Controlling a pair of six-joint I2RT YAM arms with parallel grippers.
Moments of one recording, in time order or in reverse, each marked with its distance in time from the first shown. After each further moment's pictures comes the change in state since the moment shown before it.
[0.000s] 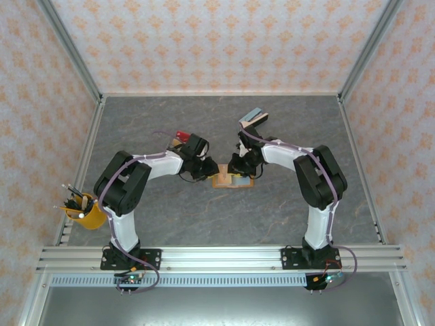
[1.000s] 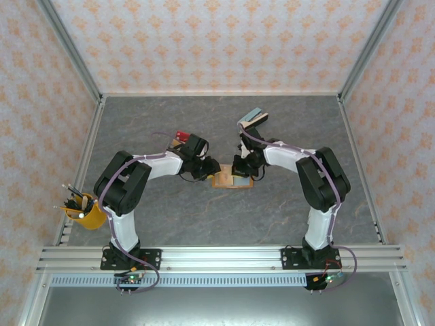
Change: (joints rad) left arm 0.005 0.000 -0.014 0.036 0.007 -0.038; right arm -0.008 -0.040 -0.048 0.007 0.037 -0.052
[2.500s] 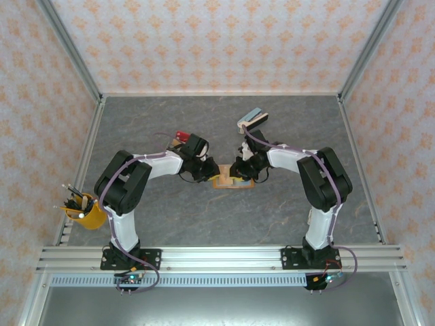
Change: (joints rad) left arm 0.000 0.006 0.010 -0.029 0.077 0.024; right arm -0.030 0.000 -0.060 0.083 -0.183 0.004
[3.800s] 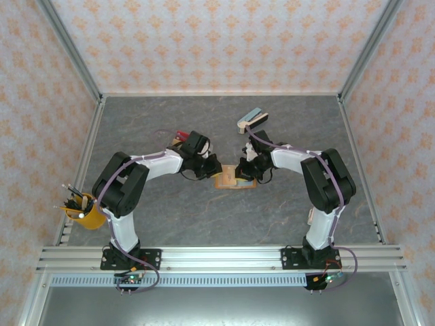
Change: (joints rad) left arm -0.016 -0.029 0.037 -0.005 0.029 0.036; right arm -0.033 -0.030 -0.031 -0.027 0.027 -0.053
